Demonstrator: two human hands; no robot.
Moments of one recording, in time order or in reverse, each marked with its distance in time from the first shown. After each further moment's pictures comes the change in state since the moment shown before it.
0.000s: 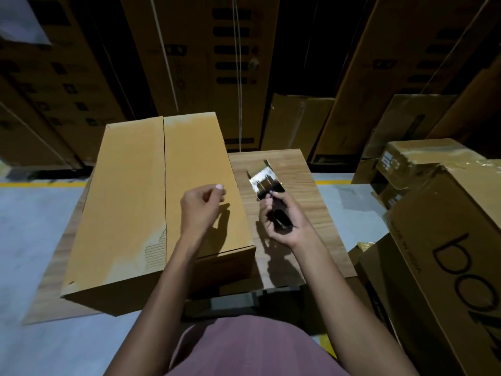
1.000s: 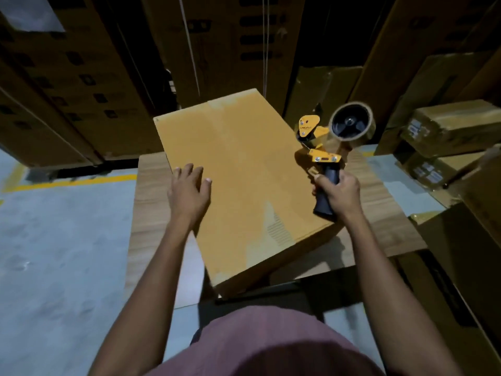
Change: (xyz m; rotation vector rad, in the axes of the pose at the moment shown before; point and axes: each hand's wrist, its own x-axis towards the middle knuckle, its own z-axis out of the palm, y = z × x) left_hand 0.143 -0.134 -0.197 0.711 -0.133 0.170; right_hand 0.069 0.079 0.037 -1.331 0.683 -0.874
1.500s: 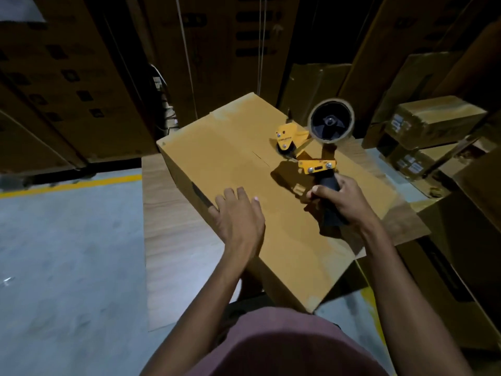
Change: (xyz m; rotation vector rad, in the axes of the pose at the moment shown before) left_hand -0.069 0.043 -0.015 0.222 -0.058 -0.017; right_hand -0.069 -0.069 0.049 0.201 -0.326 -0.007
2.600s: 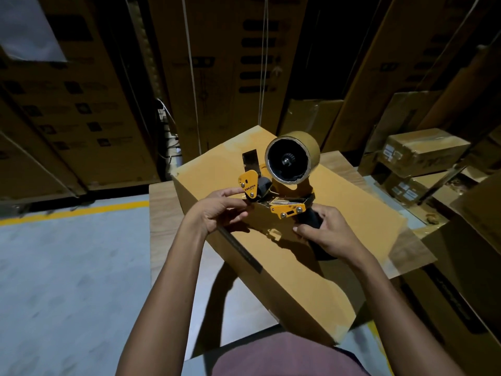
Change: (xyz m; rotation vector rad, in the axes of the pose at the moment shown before) left_hand 0.112 -0.069 -0.067 -1.444 -0.862 -0.358; right_hand -0.006 -0.018 0.060 -0.315 -0.070 -0.179
